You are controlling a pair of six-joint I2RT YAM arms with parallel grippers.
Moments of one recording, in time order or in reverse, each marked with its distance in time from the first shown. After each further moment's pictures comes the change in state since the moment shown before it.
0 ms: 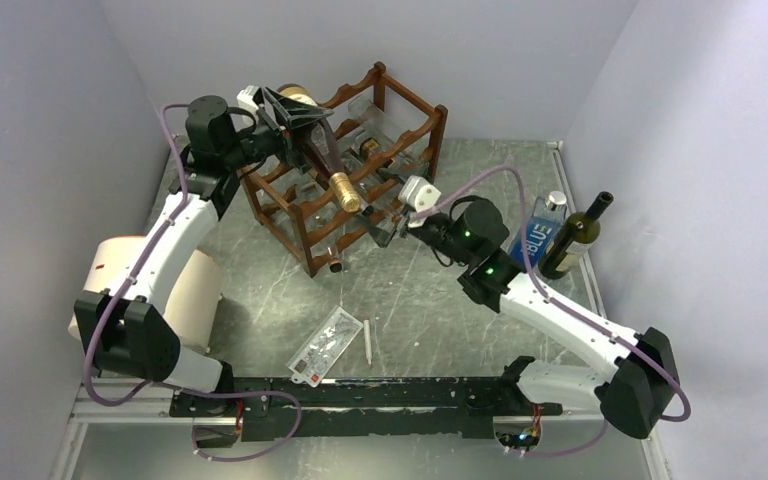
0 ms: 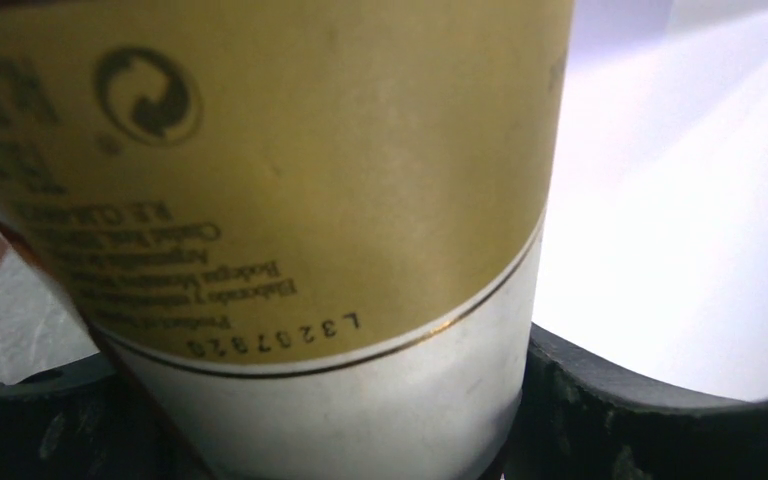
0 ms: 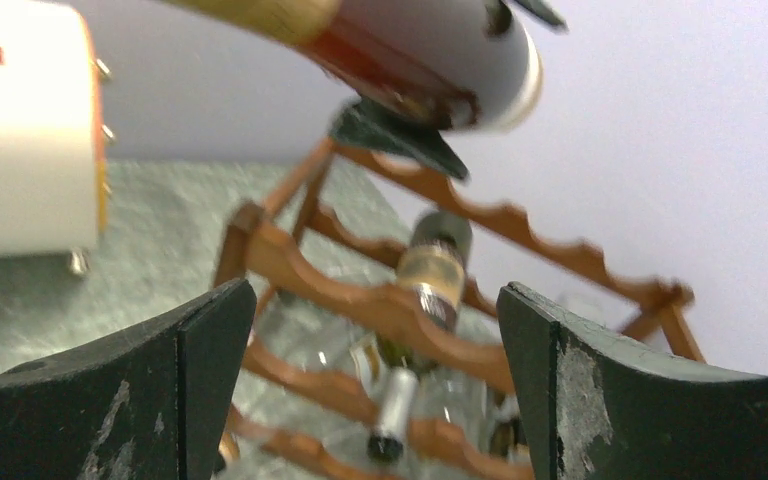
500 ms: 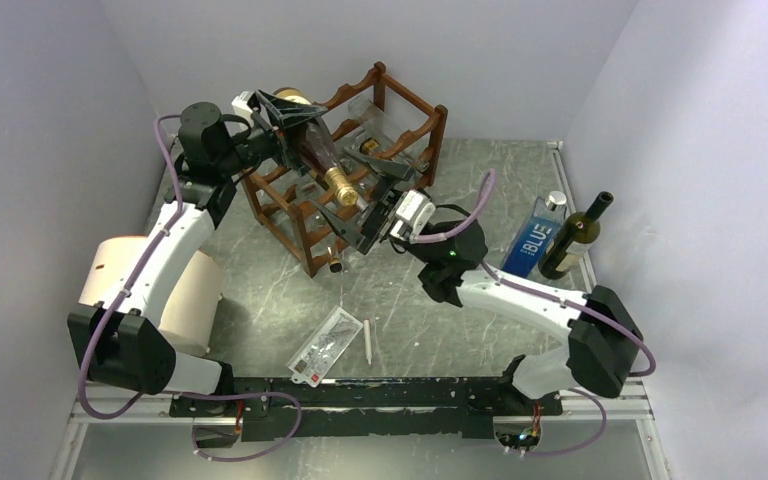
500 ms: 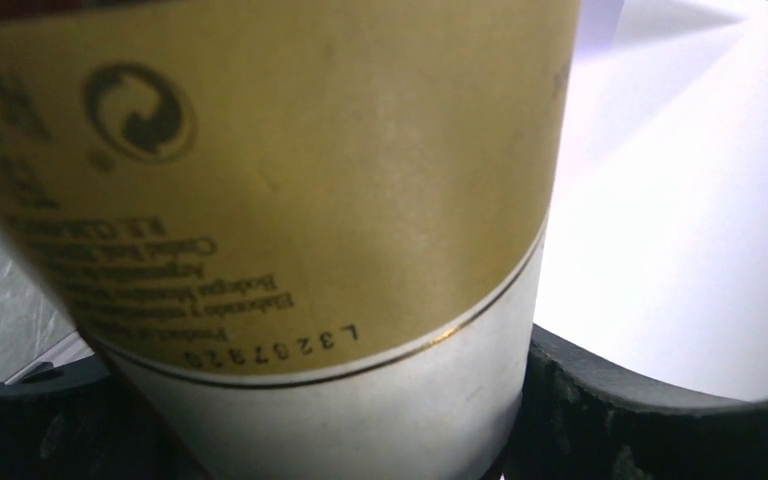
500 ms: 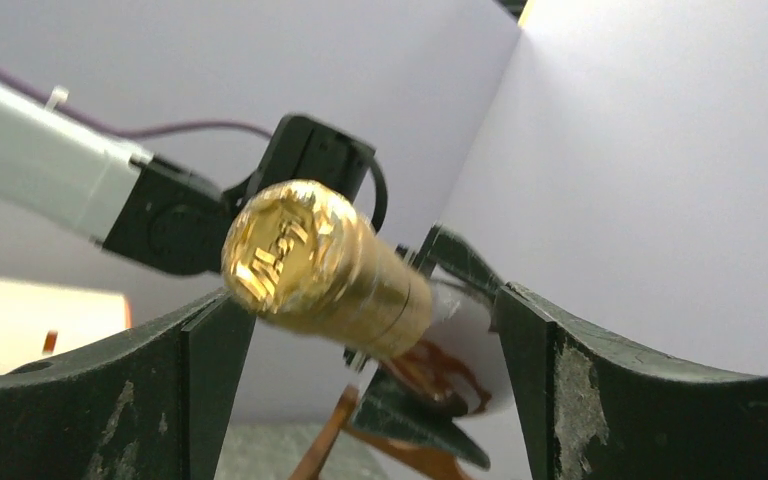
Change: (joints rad) left arm -0.005 -0.070 -0.055 0.059 -0.009 -0.143; right arm 0.173 0.234 0.058 0.696 -0.026 0.032
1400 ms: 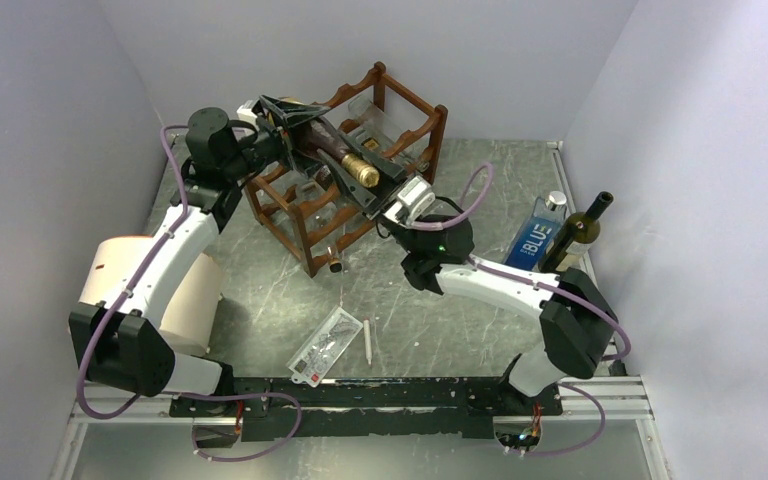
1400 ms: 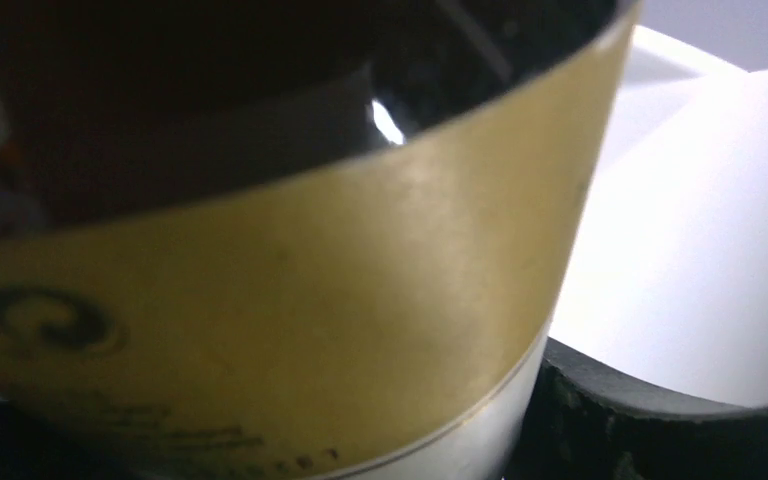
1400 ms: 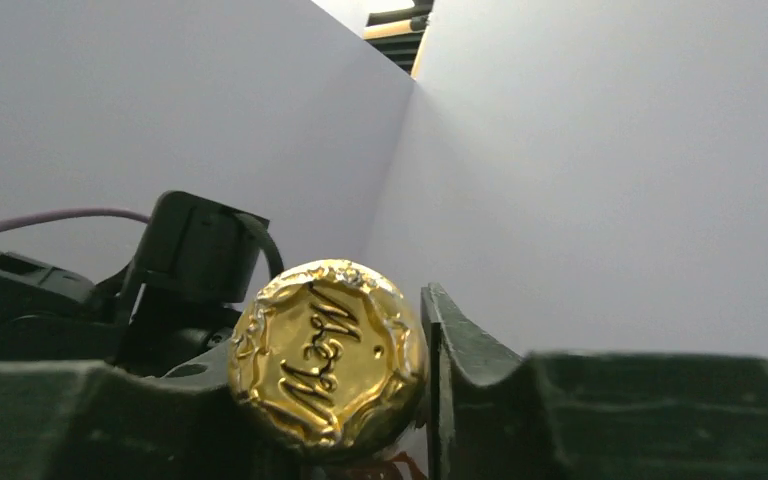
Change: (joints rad) left arm -0.035 -0.004 -0.031 0.031 -0.063 -0.092; right arm 0.015 0.171 0.126 0.242 0.154 0.018
